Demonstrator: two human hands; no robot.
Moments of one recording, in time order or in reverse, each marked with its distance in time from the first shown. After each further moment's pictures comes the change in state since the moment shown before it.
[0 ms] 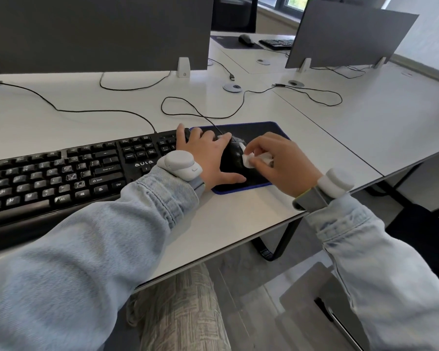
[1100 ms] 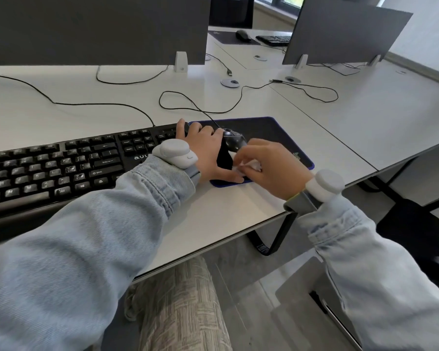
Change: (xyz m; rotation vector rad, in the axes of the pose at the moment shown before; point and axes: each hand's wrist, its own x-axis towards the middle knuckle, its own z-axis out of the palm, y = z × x) left_hand -0.002 -0.007 -0.006 -0.041 -0.080 0.026; right_hand -0.007 -0.021 0.008 -0.066 -0.090 -0.079
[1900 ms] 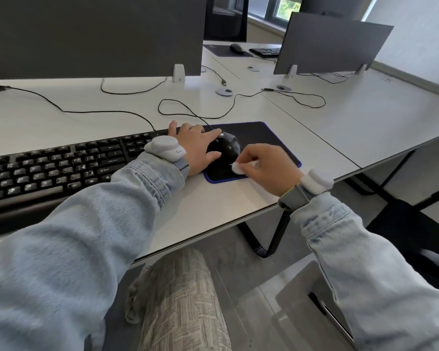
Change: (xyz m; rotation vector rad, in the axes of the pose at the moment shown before) left_hand -0.007 -0.006 -0.011 -0.051 0.054 -0.024; right_hand -0.018 -0.006 -0.006 0.113 0.080 0.231
